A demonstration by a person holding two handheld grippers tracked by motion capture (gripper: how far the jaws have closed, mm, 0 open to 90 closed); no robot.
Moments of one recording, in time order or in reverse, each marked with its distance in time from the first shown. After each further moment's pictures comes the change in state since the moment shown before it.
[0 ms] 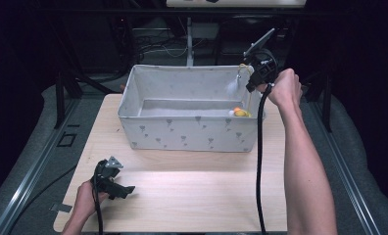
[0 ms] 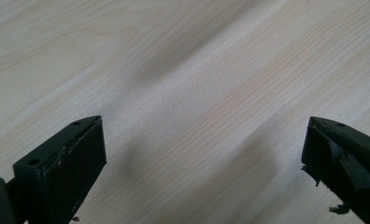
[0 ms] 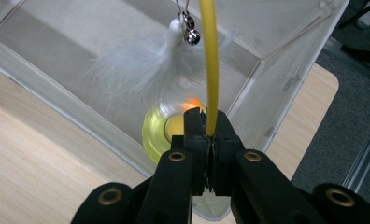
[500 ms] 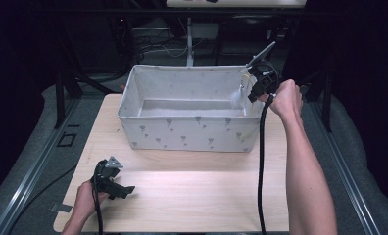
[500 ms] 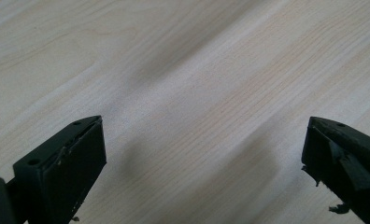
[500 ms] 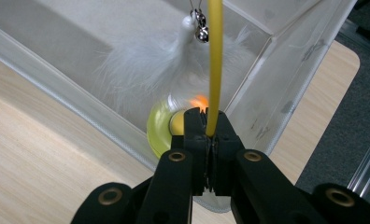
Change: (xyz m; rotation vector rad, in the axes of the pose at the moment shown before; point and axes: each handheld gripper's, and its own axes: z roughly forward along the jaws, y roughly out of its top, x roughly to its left) left arm 0.000 0.000 0.000 0.000 0.001 0.000; right arm -0.005 -0.021 0.022 0.047 0.027 0.022
